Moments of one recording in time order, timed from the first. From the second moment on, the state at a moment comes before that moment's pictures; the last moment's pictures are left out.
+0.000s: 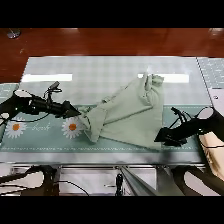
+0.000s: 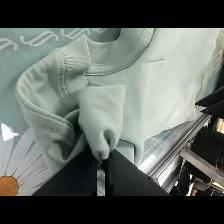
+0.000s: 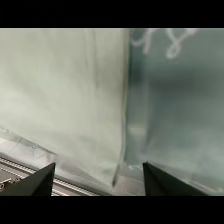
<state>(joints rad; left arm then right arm) 0.12 -1.41 0.77 0.61 -1.25 -0.99 -0.14 -1.14 0.50 -1.06 1.32 1.37</state>
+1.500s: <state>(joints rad) 0.15 -0.72 1.71 0.82 -0.80 -1.26 -0.09 -0.84 2.12 -1.20 1.25 1.44</state>
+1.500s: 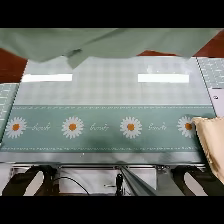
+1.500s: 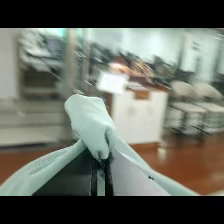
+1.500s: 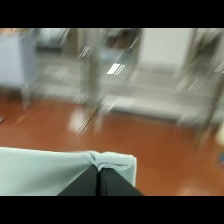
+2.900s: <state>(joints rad) 0.06 -1.23 1.24 0.96 -0.79 -1.36 -0.09 -1.38 1.46 -0.94 0.93 1.44</state>
